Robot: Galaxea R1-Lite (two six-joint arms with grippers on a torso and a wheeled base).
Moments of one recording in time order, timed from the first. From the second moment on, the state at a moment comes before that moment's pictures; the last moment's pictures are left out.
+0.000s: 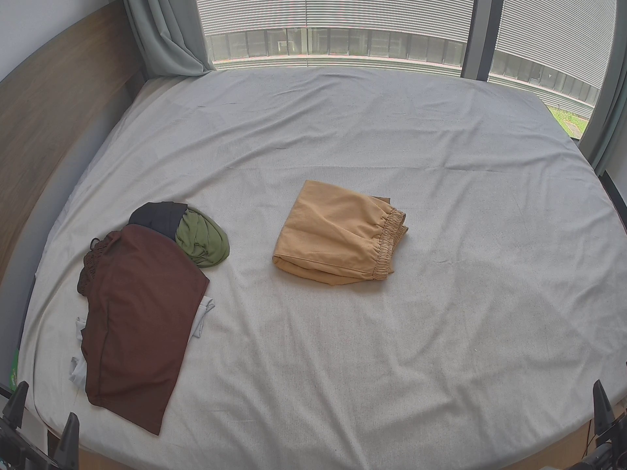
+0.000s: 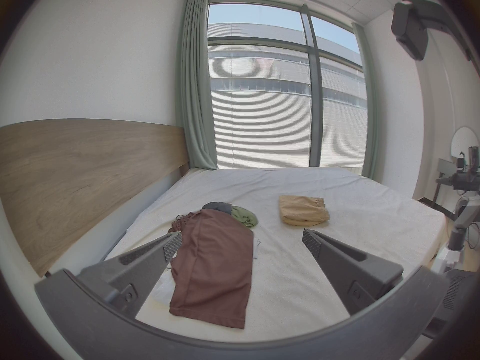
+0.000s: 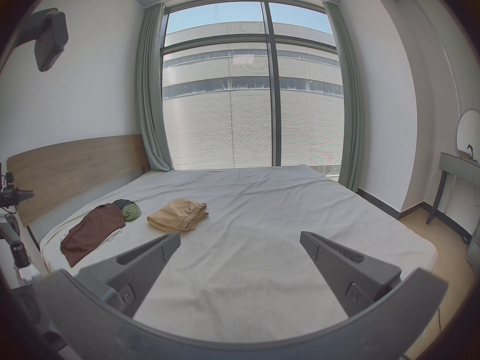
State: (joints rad) left arm 0.01 0.02 -0.02 -0.06 -0.08 0.01; right arm 0.00 0.01 -0.02 -0.05 -0.01 0.03
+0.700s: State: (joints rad) left arm 0.00 0.01 -0.02 0.00 0.00 0.01; right arm 0.00 0.01 -0.02 -0.03 0.07 -0.07
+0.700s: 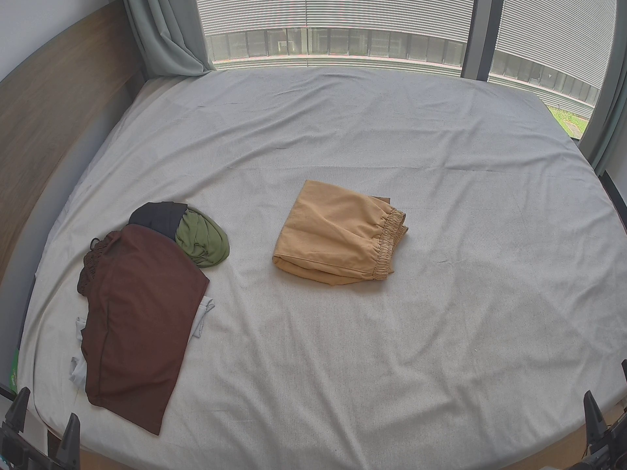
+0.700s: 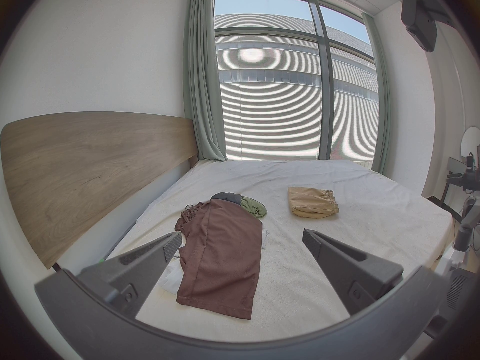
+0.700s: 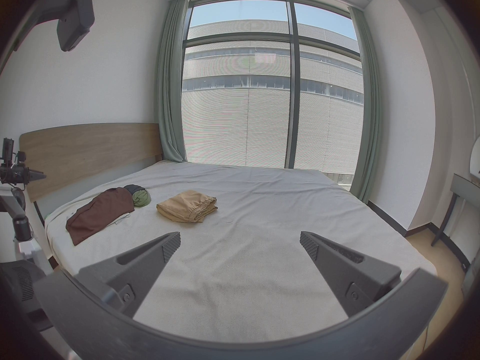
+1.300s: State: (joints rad) left arm 0.00 0.01 -0.02 0.00 0.00 0.01; right arm 0.00 0.01 -0.02 0.00 -0.01 0.02
